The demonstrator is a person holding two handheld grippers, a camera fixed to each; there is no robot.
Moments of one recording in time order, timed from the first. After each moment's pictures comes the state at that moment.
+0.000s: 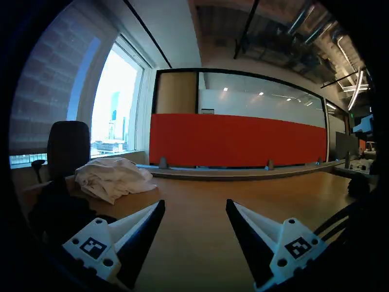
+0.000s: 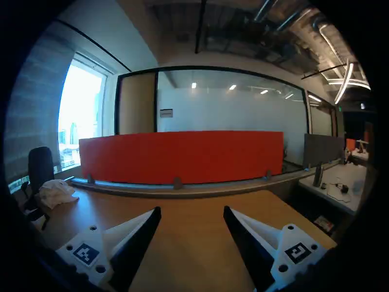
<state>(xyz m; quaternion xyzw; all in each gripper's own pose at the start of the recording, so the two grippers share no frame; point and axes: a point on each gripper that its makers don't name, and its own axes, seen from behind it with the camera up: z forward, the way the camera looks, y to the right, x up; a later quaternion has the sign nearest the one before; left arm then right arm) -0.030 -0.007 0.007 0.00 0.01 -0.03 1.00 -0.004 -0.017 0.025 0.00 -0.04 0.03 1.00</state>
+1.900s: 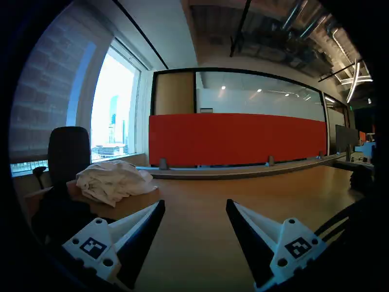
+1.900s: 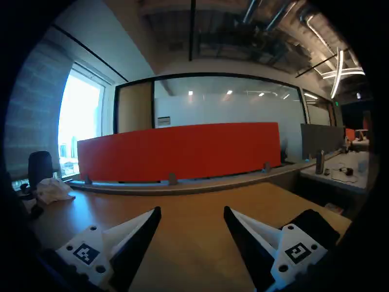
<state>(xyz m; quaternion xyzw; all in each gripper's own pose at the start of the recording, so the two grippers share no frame) -0.032 -0.001 0.008 0.00 0.01 -0.01 1.00 -0.090 0.016 0.030 0.00 0.00 0.06 1.00</state>
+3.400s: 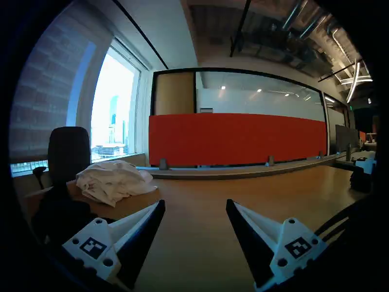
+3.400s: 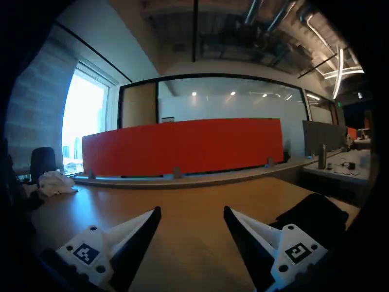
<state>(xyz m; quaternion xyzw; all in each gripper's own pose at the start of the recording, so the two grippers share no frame) -0.032 0.000 0.008 0.00 0.01 -0.01 1.00 -0.130 0.000 0.018 0.01 0.01 0.06 1.00</state>
